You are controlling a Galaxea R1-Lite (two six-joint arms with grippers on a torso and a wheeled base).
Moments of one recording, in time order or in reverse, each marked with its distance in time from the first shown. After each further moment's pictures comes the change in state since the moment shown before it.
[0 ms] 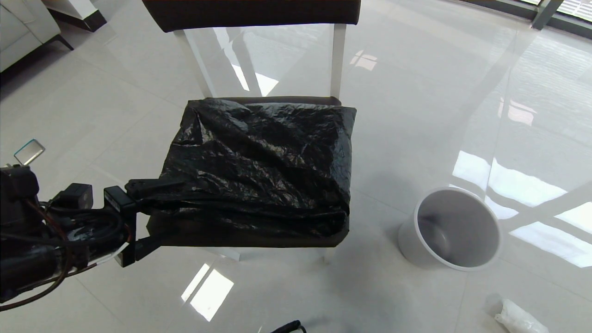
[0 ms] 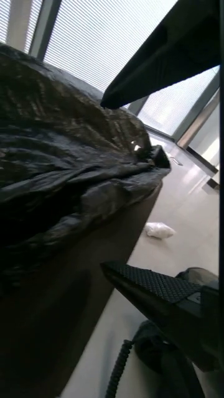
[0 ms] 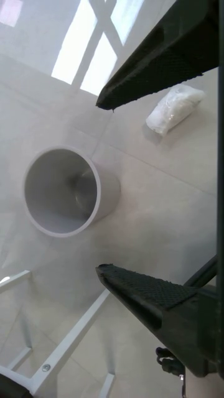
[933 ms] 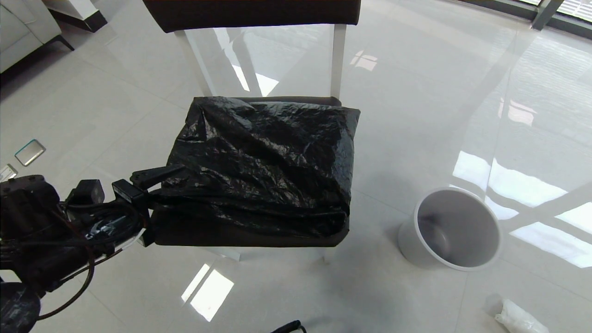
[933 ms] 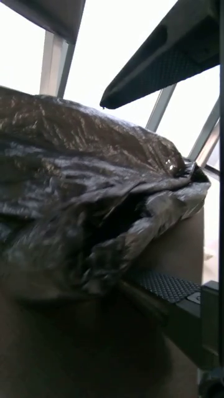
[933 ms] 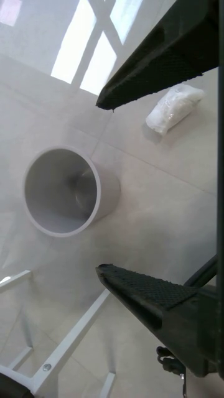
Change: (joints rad) left arm 0.026 0.241 0.121 -0.571 -0.007 -0.099; right arm -0.001 0.000 0.000 0.000 0.000 0.004
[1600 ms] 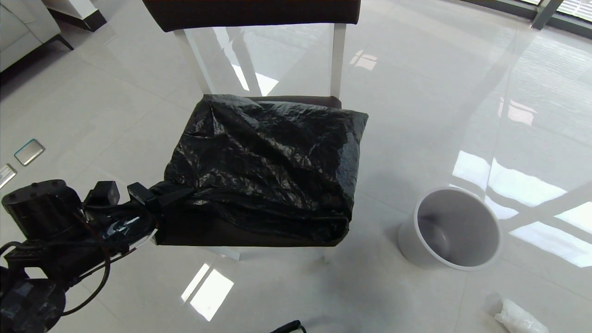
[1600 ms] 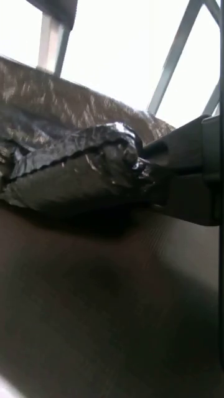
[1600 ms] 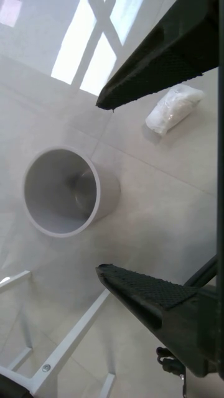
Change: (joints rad) left arm -0.001 0.093 0.007 -0.144 -0.056 0.000; right arm -0.001 0.000 0.000 0.000 0.000 -0.001
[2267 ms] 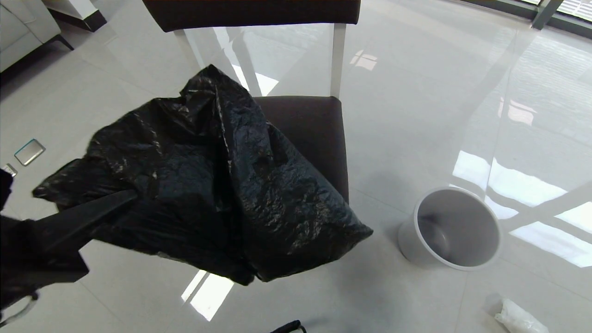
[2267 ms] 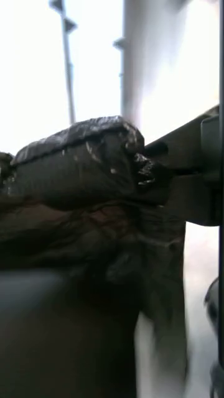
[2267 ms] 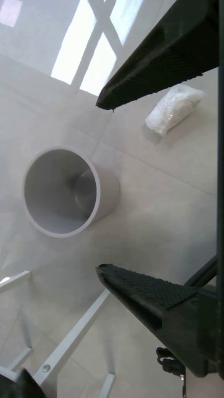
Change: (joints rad) left arm -0.082 -0.701 0.133 0.199 -0.261 0.104; right arm 0.000 0.000 0.000 0.000 0.000 -0.002
